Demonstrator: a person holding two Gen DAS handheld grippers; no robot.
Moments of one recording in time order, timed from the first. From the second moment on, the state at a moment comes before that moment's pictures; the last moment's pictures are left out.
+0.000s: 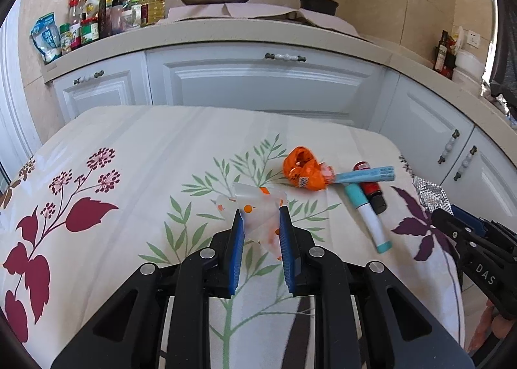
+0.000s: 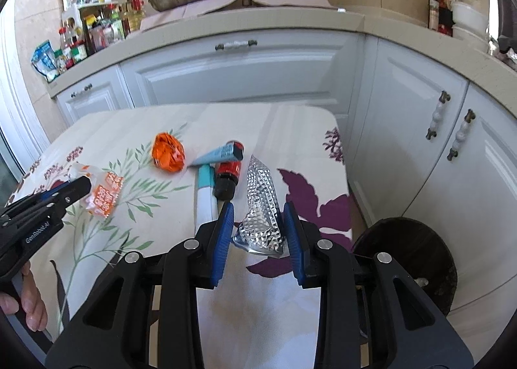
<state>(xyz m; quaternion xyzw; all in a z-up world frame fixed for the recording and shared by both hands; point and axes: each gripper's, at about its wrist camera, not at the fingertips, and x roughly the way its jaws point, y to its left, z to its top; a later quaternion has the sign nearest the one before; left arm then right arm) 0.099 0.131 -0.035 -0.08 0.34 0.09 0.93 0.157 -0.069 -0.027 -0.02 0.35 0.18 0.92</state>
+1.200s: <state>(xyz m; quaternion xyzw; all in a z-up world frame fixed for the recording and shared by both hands) 0.122 -0.114 -0.009 0.01 0.31 -0.11 0.95 0.111 -0.282 -0.013 0.04 0.28 0.00 0.96</state>
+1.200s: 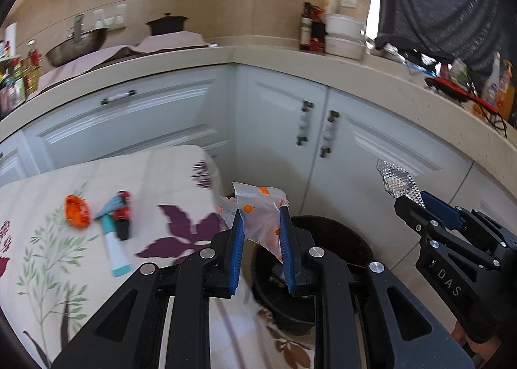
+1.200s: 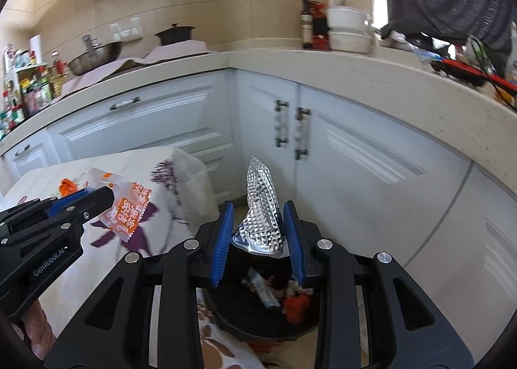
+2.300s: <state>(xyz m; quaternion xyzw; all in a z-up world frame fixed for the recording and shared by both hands) 0.176 -0.177 -0.051 0.03 0.34 -0.09 0.93 0.155 -0.338 -0.063 0.07 0.29 -0.05 0.95</state>
